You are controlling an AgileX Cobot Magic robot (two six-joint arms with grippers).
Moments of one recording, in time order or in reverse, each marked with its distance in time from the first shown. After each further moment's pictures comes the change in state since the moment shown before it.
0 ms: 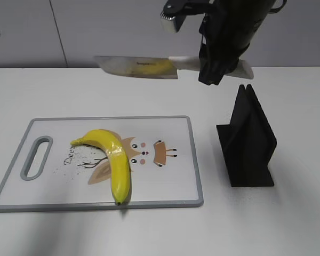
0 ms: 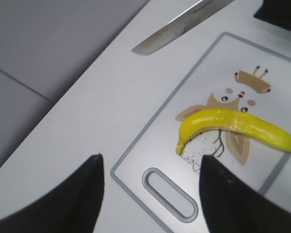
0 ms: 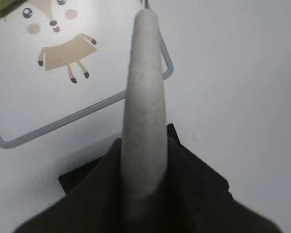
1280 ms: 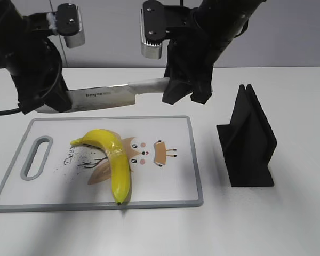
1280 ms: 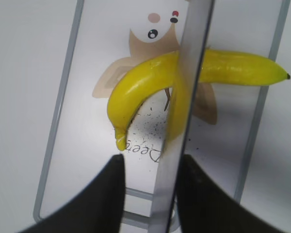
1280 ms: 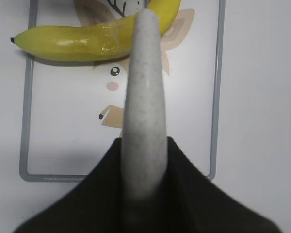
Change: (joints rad) left arm -0.090 0.584 -0.168 -0.002 0.118 0.306; right arm 0.000 0.083 -0.002 0.373 -0.034 -0.637
